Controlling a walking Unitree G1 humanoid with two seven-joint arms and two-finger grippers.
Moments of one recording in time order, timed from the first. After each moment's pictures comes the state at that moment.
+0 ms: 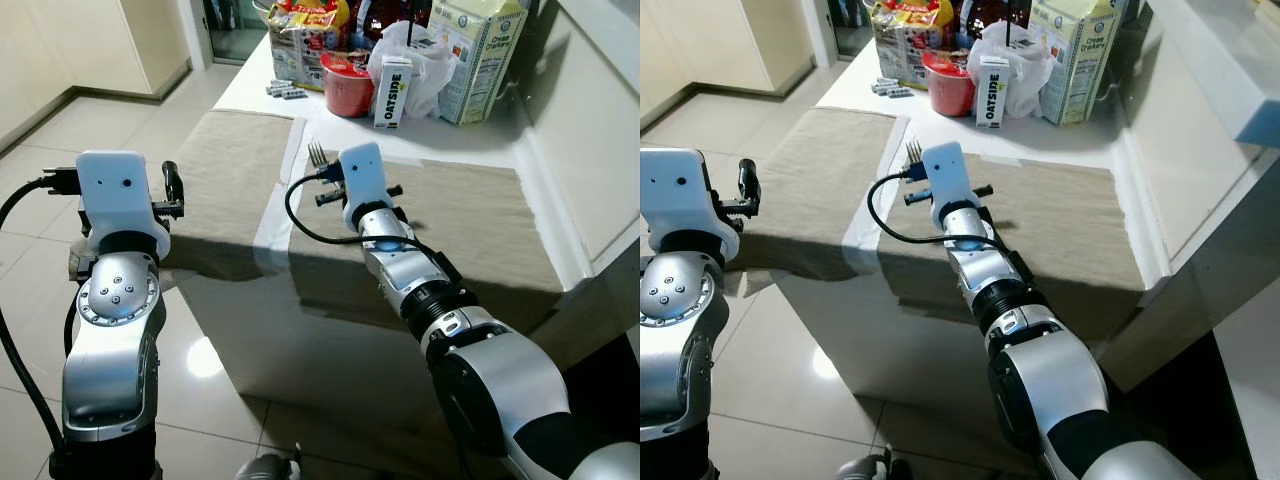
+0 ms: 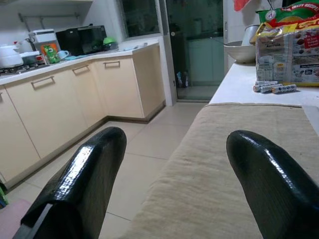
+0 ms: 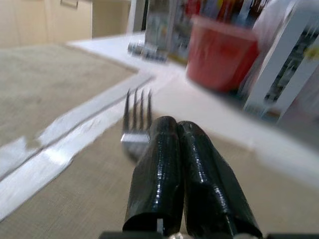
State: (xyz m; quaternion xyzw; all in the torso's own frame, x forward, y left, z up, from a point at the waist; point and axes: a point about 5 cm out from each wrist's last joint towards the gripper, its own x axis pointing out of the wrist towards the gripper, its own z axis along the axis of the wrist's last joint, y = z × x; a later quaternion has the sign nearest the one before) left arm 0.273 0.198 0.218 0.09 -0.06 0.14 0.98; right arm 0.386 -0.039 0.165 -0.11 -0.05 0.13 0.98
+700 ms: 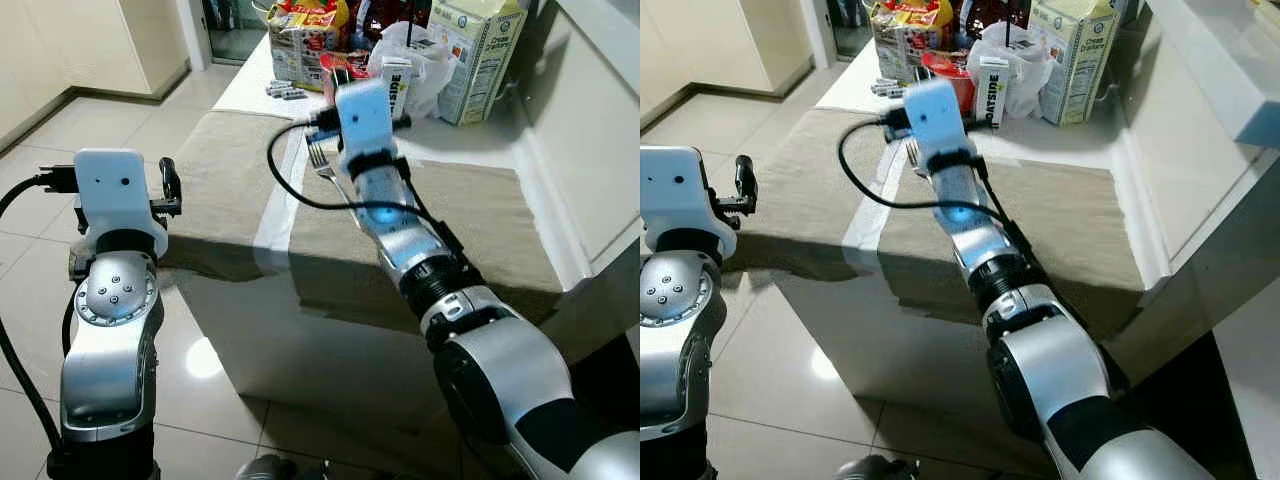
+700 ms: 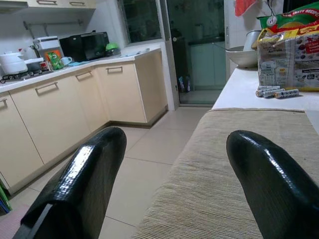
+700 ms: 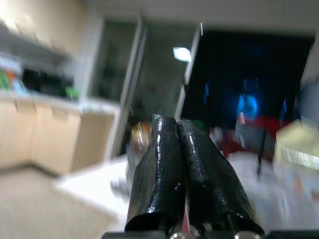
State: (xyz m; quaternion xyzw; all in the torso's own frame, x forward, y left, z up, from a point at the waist) left arm 0.272 0.200 0.220 0.10 -0.07 0.14 0.98; right arm 0.376 -0.016 0.253 -0.09 -0.30 0.13 0.94
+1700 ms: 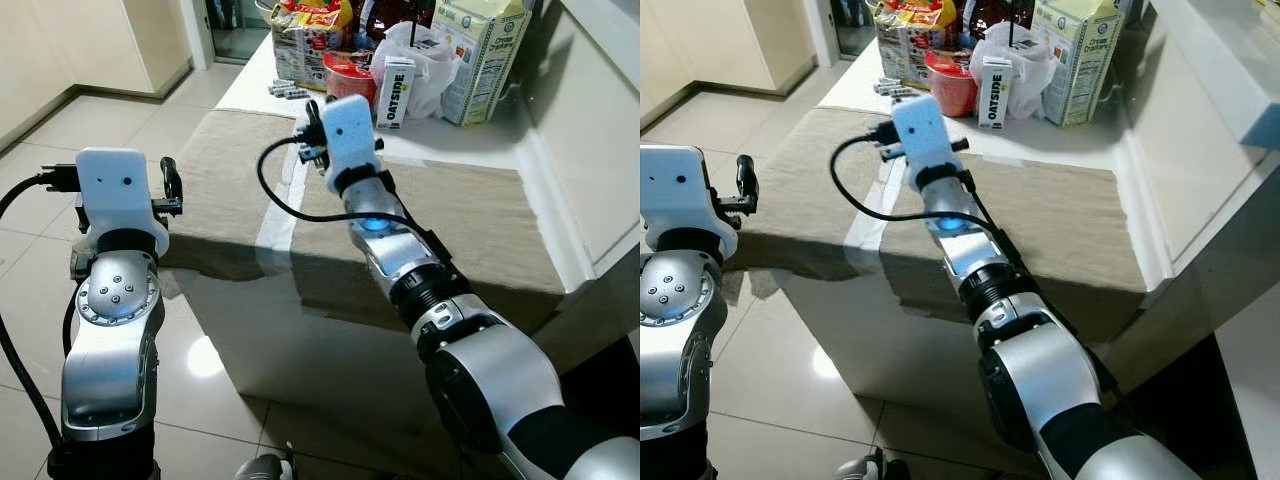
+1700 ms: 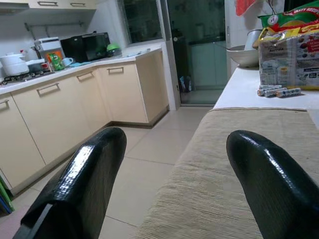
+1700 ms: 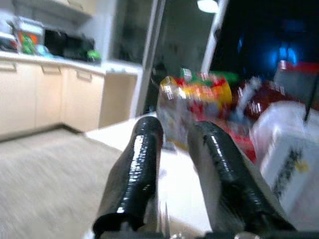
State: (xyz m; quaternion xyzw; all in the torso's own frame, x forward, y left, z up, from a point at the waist) left arm 0.273 0.199 0.221 0.11 -0.07 0.14 0.98; right arm 0.384 -0.018 0.211 -0.07 -0.16 0.15 0.97
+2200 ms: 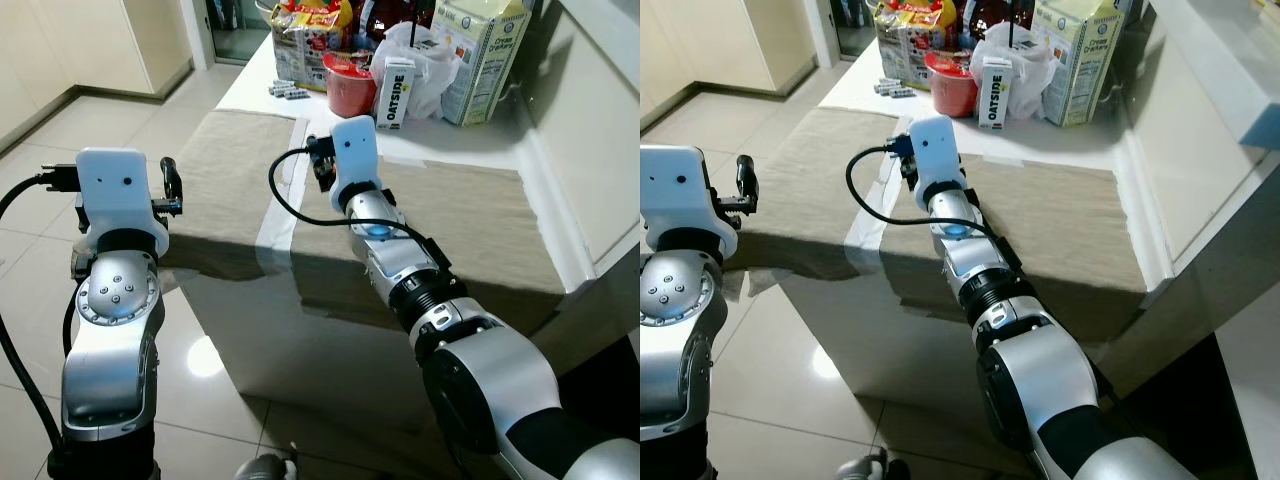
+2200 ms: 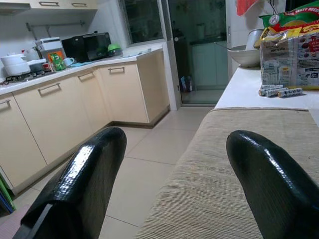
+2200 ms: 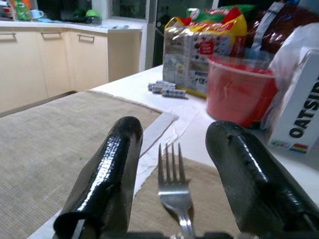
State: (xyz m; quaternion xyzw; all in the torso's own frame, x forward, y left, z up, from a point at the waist) left arm 0.273 0.199 0.221 0.11 -0.07 0.14 0.98; right arm 0.387 -0.020 0.188 -0.04 -0.06 0.15 0.99
